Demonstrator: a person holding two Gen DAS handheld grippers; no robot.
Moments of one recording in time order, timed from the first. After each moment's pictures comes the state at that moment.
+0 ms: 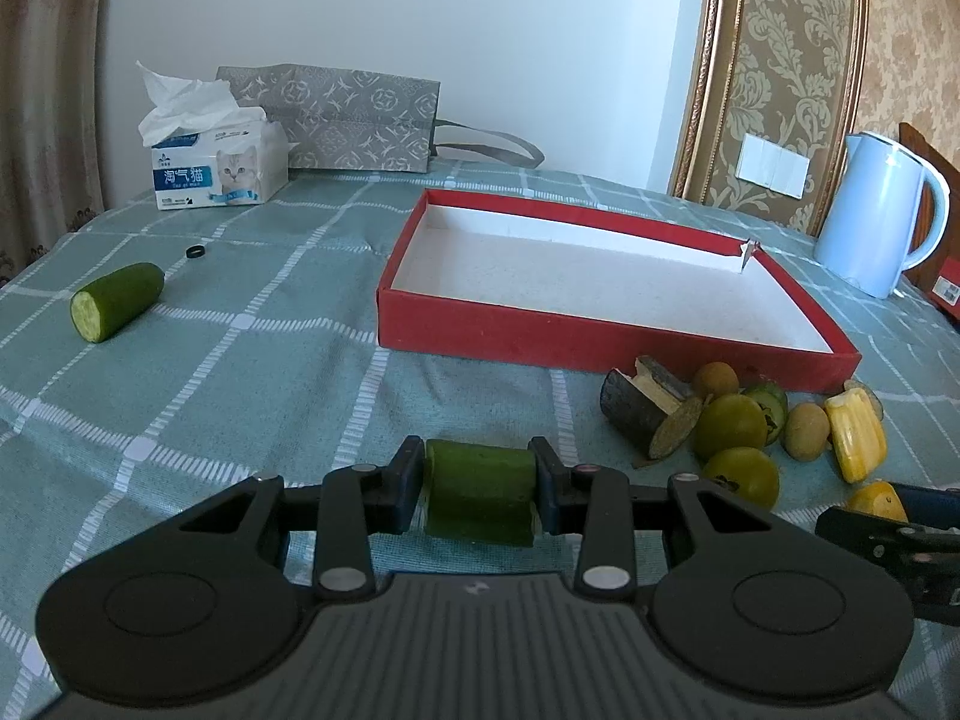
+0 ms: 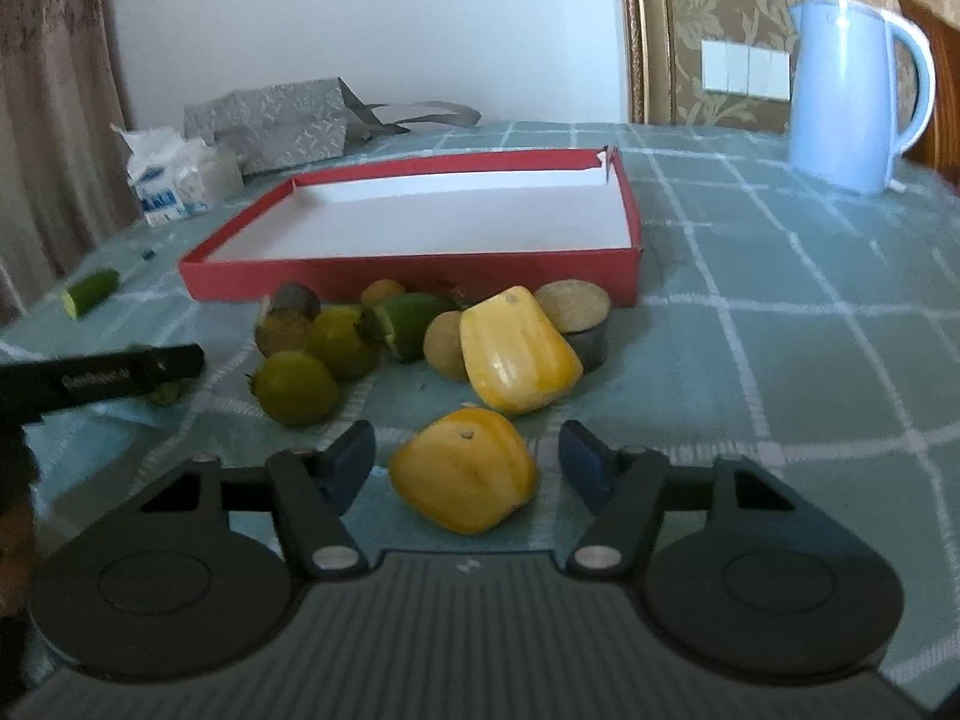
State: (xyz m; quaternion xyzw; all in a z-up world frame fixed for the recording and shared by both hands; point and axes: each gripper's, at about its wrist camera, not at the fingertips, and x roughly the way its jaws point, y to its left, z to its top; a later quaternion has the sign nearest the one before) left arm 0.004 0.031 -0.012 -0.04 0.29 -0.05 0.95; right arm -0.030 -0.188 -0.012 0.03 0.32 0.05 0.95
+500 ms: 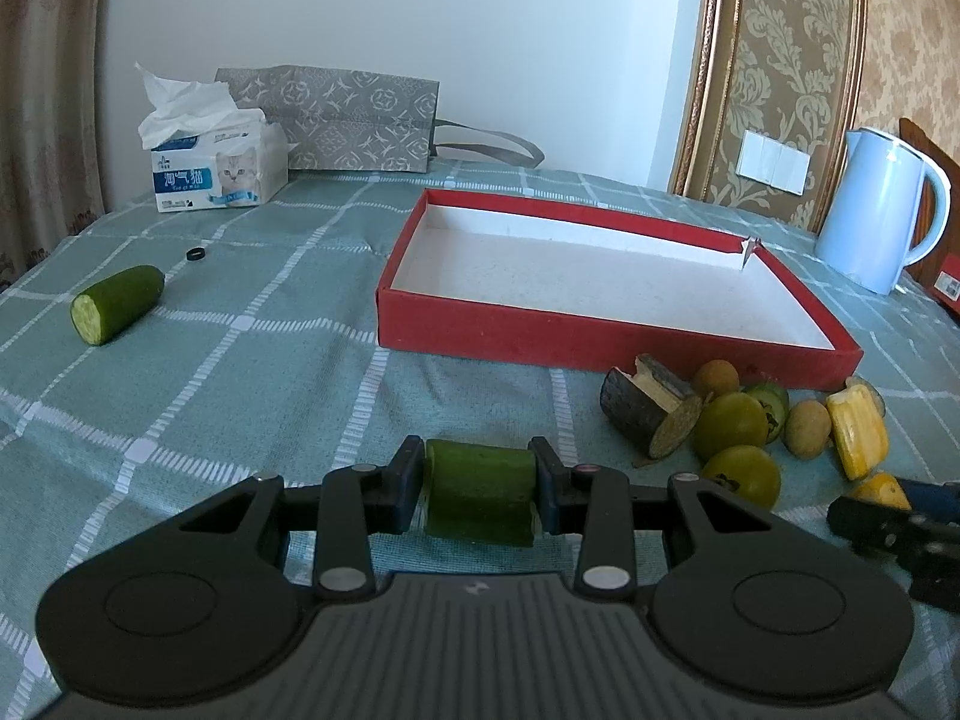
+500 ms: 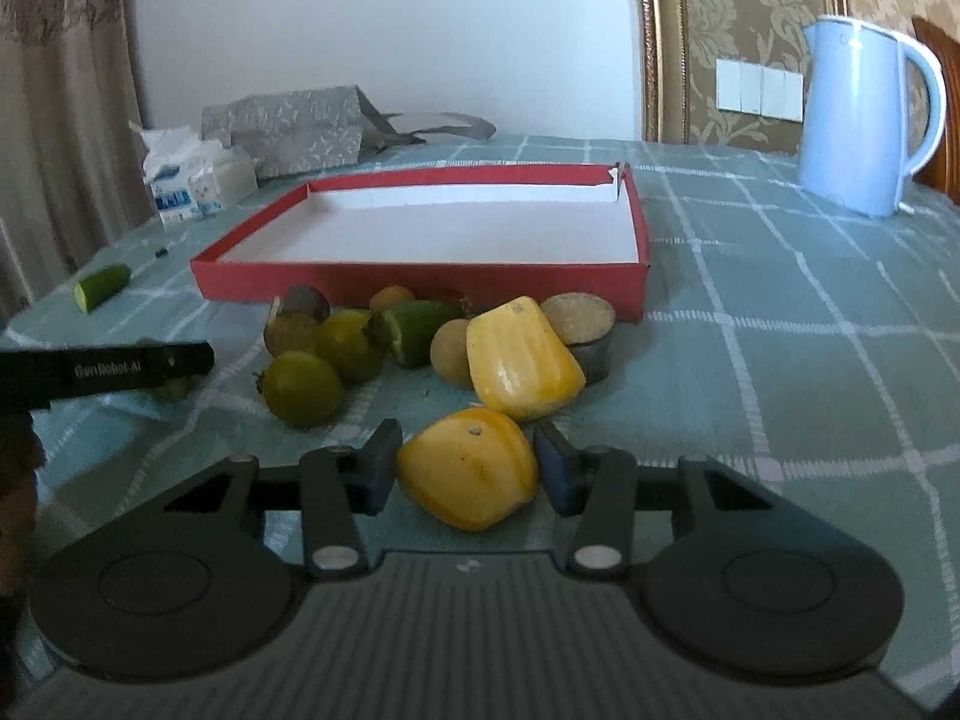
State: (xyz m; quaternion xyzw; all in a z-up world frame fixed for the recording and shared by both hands) left arm 0.003 0.029 -0.012 -0.04 0.29 -0.05 0.95; right arm -0.033 -0.196 -0.010 0.04 0.30 0.07 0.95
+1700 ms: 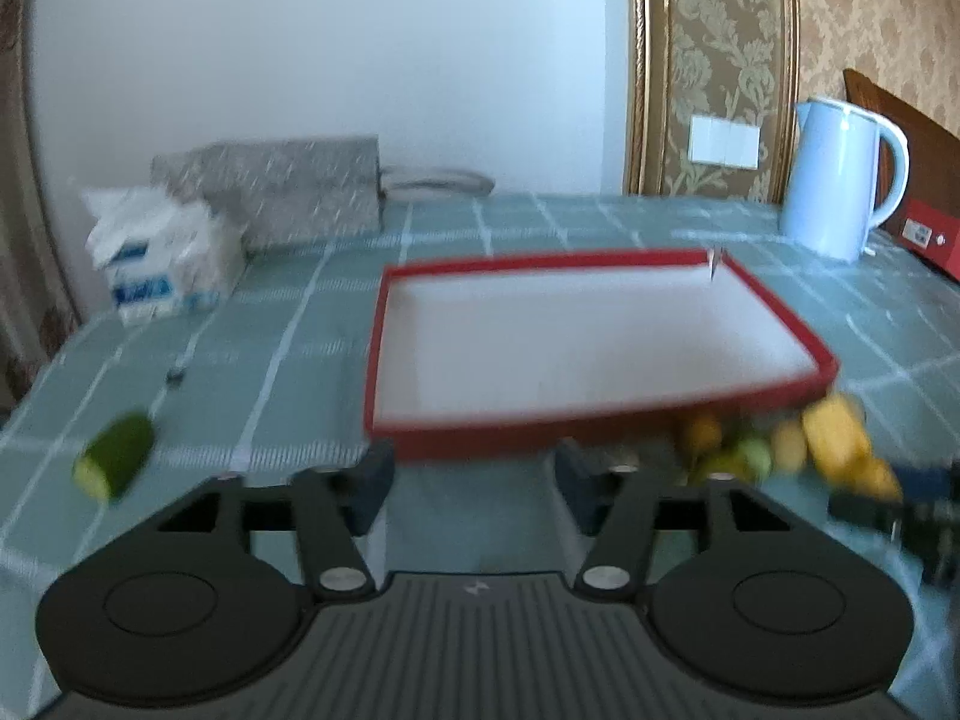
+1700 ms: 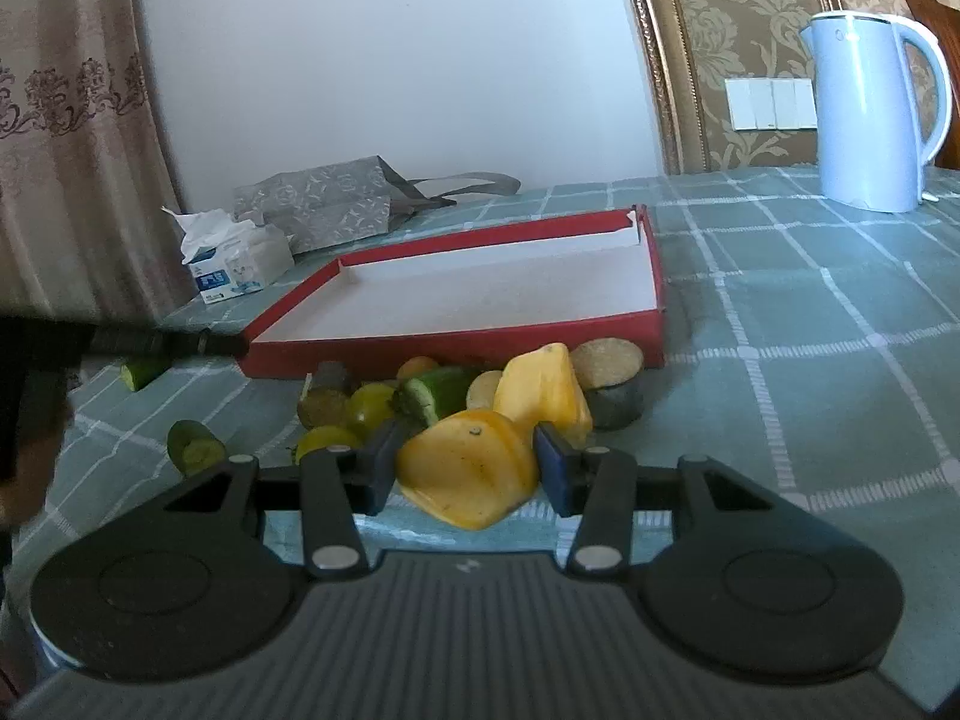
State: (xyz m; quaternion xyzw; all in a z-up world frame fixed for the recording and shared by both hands) left arm 0.023 0.030 0.031 0.04 0.29 -0.09 0.95; right arm -0.031 -0.211 -0.008 0.10 0.25 0.11 0.96
